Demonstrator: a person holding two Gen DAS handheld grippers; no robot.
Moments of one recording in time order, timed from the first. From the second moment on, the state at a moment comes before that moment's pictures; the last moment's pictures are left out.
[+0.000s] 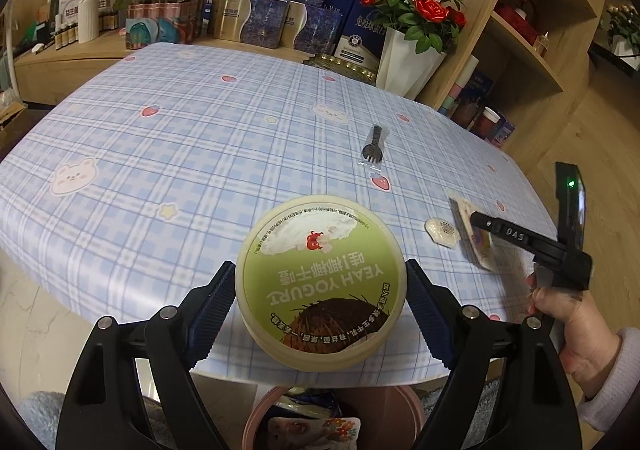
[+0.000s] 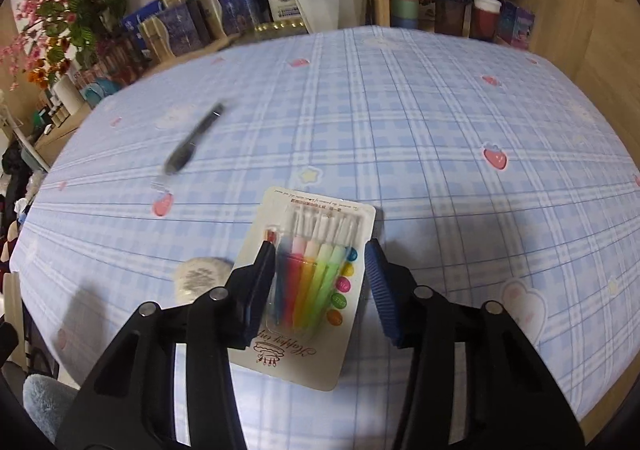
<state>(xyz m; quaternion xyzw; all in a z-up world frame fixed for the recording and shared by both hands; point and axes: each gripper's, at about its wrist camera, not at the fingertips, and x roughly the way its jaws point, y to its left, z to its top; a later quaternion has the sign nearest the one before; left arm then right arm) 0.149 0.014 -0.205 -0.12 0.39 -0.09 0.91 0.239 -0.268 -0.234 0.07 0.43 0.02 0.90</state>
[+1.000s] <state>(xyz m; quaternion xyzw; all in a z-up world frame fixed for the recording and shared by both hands) 0.059 0.069 -0.194 -0.14 0.36 -0.06 0.92 0.089 -0.169 -0.224 -0.01 0.43 0.21 0.88</state>
